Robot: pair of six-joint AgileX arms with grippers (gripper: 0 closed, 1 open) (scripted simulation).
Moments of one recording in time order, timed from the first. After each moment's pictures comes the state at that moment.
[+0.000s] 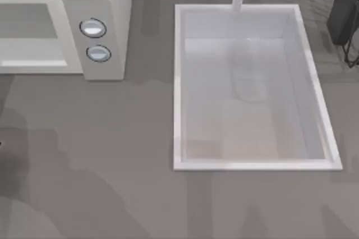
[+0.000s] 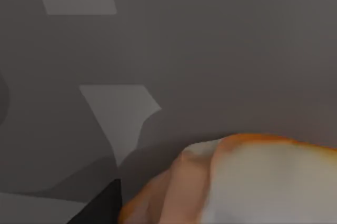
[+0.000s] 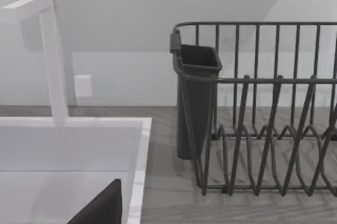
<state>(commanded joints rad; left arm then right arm) 0.35 1.91 0.99 -0.65 0.01 0.60 0.00 0.00 0.00 0.00 0.00 0.00</state>
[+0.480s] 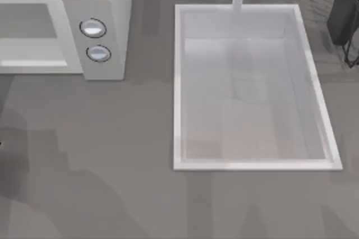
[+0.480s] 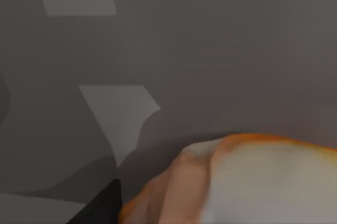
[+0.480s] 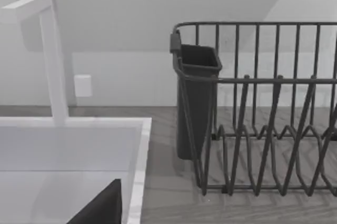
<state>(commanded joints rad) 0.35 1.91 0.99 -0.65 0.01 0.60 0.00 0.00 0.00 0.00 0.00 0.00</state>
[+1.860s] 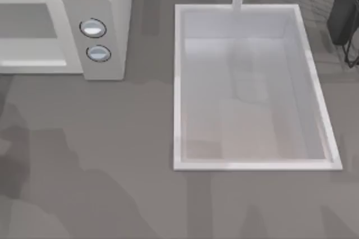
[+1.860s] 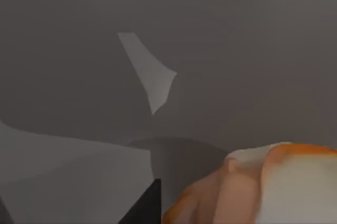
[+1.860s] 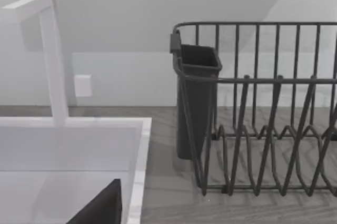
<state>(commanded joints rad) 0.31 1.80 1.06 -0.80 0.02 0.59 0.00 0.00 0.00 0.00 0.00 0.00</state>
